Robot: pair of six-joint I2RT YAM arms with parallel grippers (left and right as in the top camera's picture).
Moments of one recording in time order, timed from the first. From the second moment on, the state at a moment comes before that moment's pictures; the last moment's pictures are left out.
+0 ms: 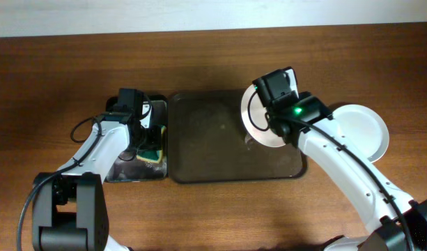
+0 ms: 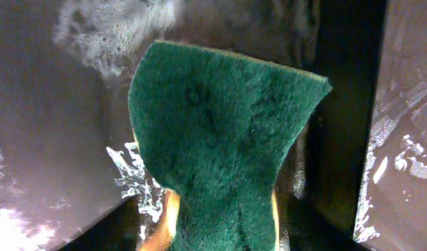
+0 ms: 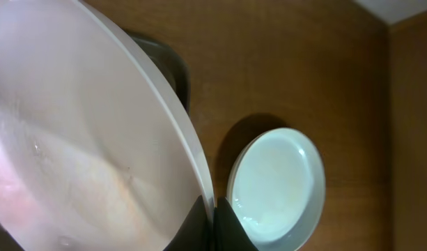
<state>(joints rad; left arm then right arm) -0.09 1.75 1.07 -0.67 0.05 -0.09 0.43 1.56 1.31 -0.88 0.63 0.08</state>
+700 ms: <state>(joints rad) -0.09 1.65 0.97 -0.59 0.04 -0.16 0.51 1.56 1.33 -0.81 0.85 0.12</state>
